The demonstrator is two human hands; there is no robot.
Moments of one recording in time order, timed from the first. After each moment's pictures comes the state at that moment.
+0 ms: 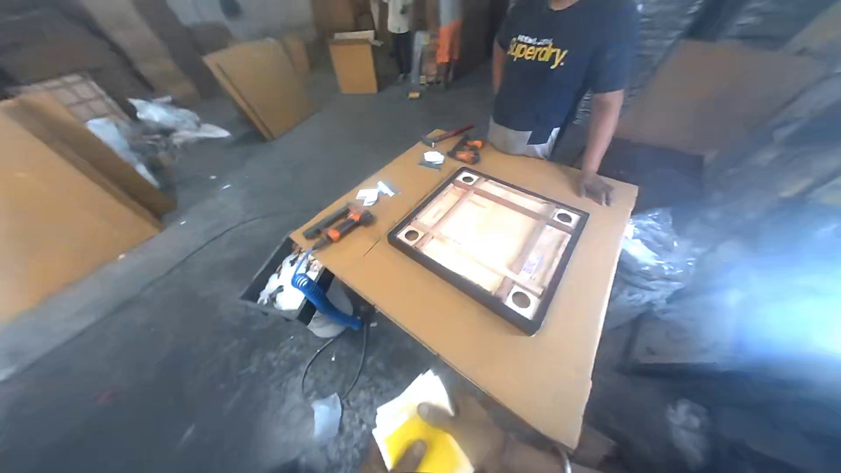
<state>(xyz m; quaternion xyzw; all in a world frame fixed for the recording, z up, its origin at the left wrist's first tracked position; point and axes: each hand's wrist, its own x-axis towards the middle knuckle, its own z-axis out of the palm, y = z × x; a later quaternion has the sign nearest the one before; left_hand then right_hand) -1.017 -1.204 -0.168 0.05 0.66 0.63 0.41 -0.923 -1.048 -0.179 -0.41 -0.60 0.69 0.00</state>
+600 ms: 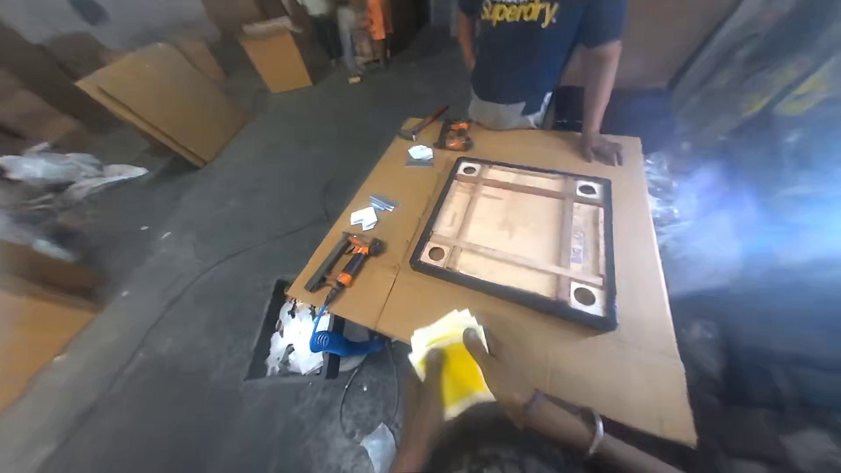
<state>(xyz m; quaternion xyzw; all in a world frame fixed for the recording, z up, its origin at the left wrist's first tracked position) -1.258 -1.045 -0.156 0.24 0.65 0.56 0.45 -1.129 -0.965 -0.148 -0.53 -0.53 0.61 0.24</state>
